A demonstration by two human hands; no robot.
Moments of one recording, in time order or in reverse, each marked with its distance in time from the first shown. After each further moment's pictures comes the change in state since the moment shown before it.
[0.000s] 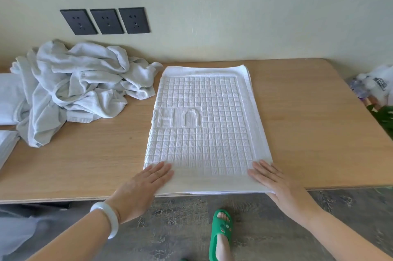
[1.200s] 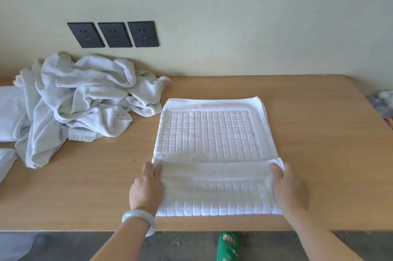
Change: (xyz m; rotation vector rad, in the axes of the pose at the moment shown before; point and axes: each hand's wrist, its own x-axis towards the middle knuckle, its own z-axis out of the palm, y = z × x) left_hand 0.082 -0.006 -0.032 -0.754 0.376 -1.079; right_hand 0.108 -0.019 -0.034 0.403 0.293 1.038
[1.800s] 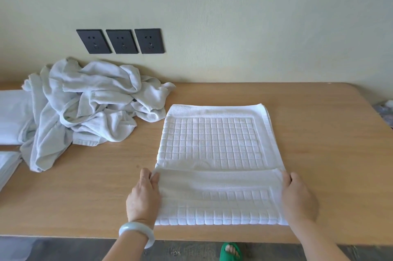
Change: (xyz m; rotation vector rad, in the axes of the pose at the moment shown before) left_hand 0.001 -0.015 -0.001 0.006 0.115 0.049; right_hand 0.008 0.008 0.015 -0.095 0.115 0.011
